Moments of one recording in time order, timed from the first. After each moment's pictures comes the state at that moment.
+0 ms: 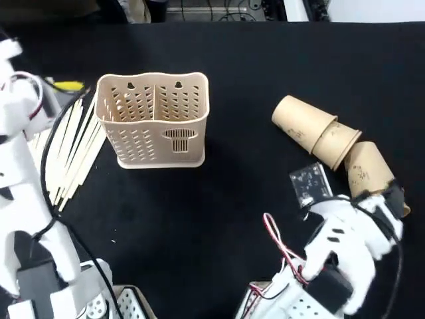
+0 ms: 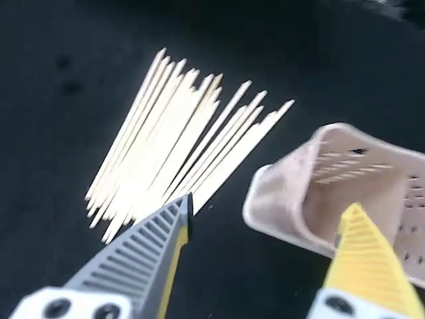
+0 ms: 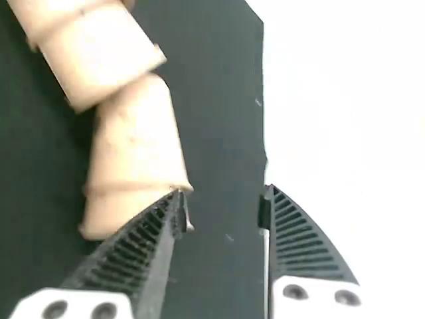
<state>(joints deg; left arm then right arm) -22.1 -17.8 -24.9 100.8 6.6 43.1 -102.9 75.1 61.2 70.8</state>
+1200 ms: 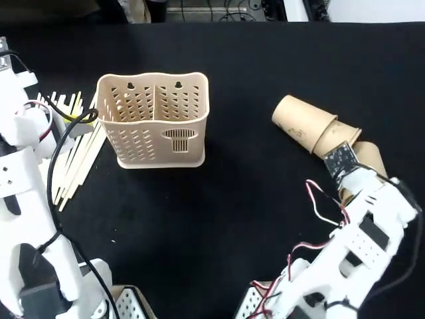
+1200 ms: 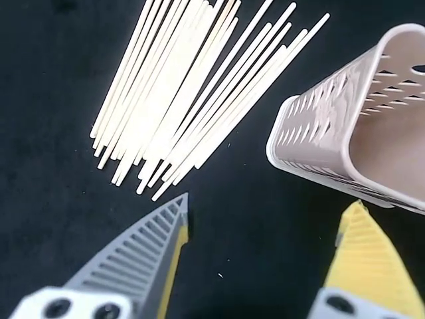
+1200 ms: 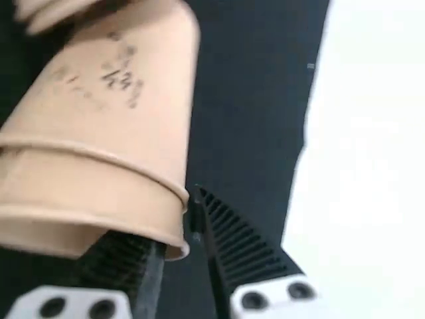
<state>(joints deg) -22.9 -25.6 -6.4 100.8 3.9 47.3 -47.2 74.5 14.2 77.4</state>
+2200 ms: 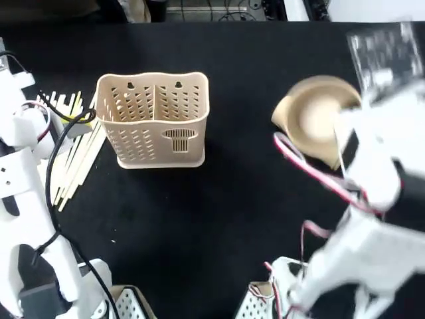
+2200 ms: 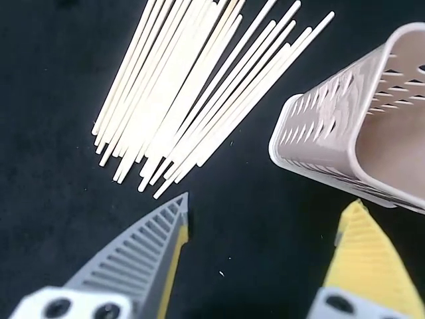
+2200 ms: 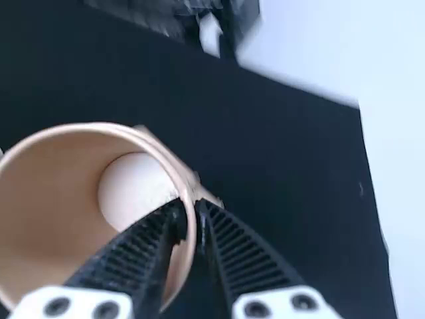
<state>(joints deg) -23.5 -25.9 -5.8 100.8 3.9 12.5 -23.1 -35.1 99.3 29.1</state>
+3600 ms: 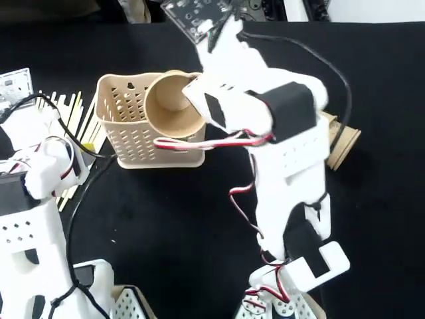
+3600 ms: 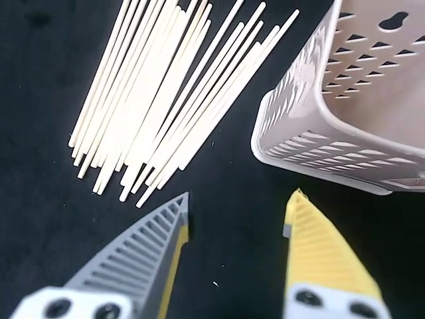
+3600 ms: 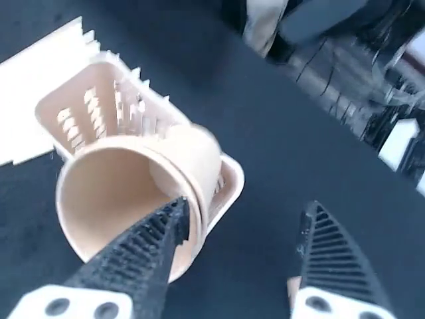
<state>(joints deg) -18.6 -46.7 18.5 90.3 3.8 -25.6 1.3 -51.6 99.4 18.5</state>
